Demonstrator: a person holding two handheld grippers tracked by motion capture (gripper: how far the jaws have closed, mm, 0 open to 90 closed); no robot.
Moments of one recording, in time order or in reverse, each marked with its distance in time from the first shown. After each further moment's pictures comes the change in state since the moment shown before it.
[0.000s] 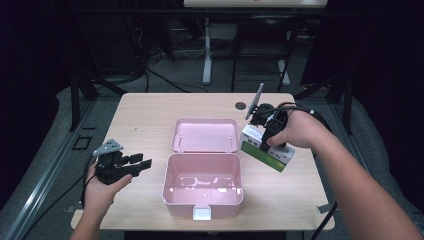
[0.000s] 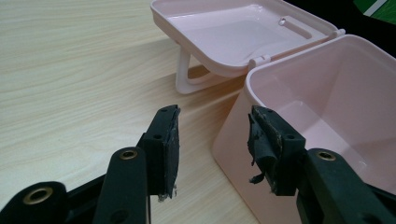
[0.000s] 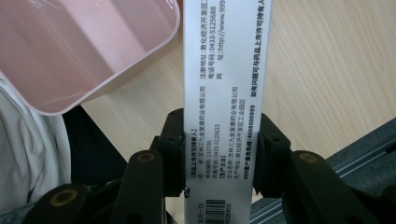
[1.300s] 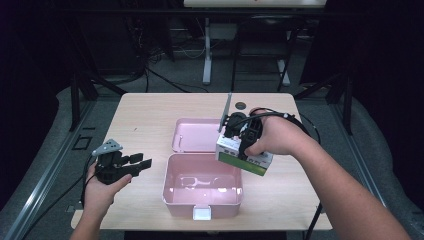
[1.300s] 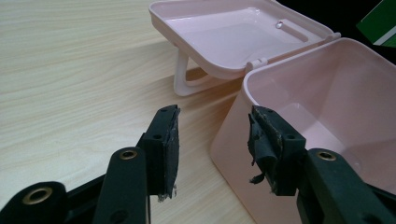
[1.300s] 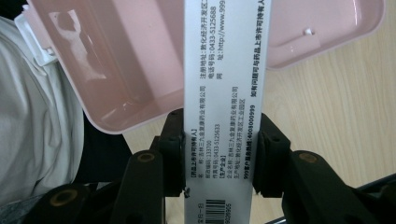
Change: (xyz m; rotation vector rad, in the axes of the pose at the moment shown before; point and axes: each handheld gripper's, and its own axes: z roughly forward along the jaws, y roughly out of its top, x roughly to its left) left arm 0.000 0.000 -0.001 -0.010 -0.007 -0.003; right arm 0.057 0.036 -0.007 -0.019 0.008 -0.218
